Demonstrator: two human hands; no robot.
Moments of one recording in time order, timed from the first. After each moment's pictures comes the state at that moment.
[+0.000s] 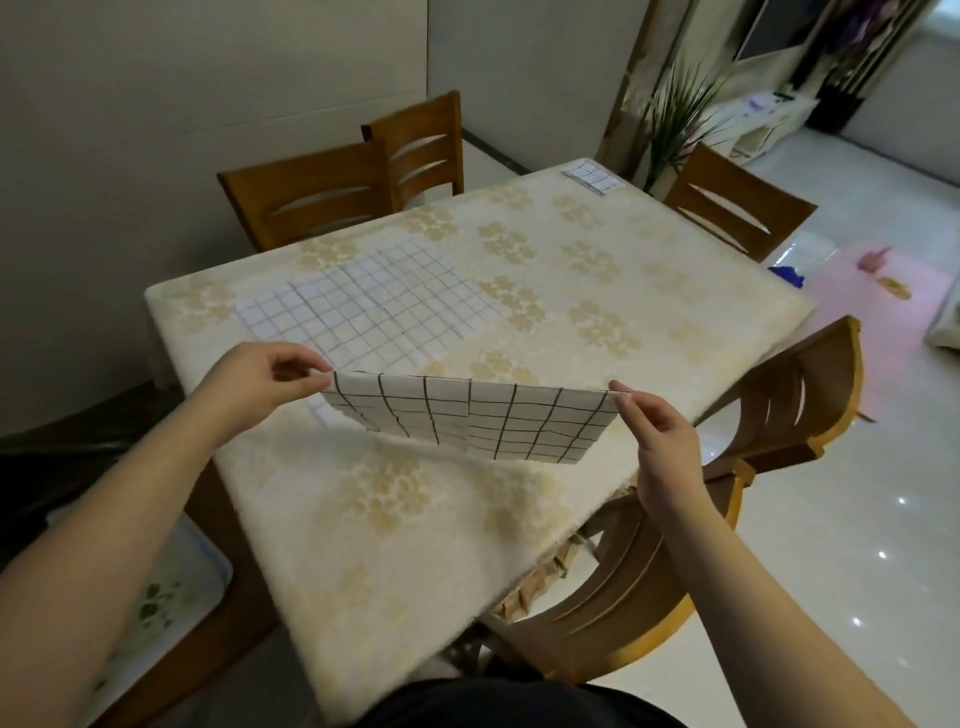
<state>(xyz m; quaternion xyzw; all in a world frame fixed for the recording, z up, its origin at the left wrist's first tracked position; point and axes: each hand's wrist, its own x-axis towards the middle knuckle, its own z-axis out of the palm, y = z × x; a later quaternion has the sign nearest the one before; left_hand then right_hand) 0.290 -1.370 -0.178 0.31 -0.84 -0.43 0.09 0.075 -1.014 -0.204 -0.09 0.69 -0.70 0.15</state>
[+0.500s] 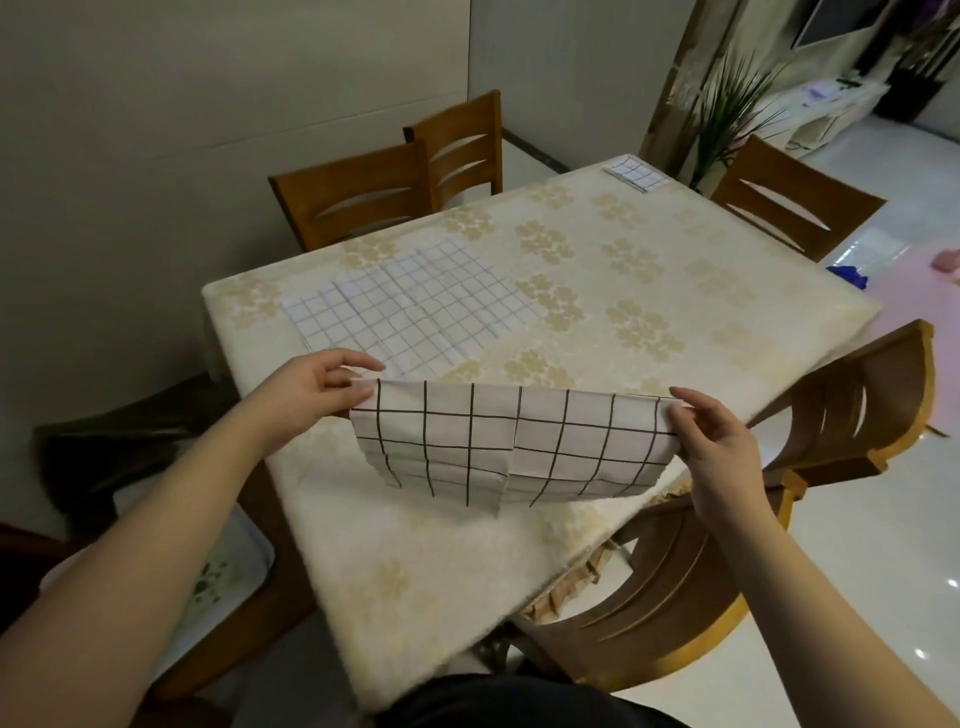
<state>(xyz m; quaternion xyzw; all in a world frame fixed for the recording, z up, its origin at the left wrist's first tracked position) 0.302 -1.360 -0.184 0.27 -0.76 -0.59 0.05 0.061 -0.999 -0.213 -0.11 0.71 -0.68 0.15</state>
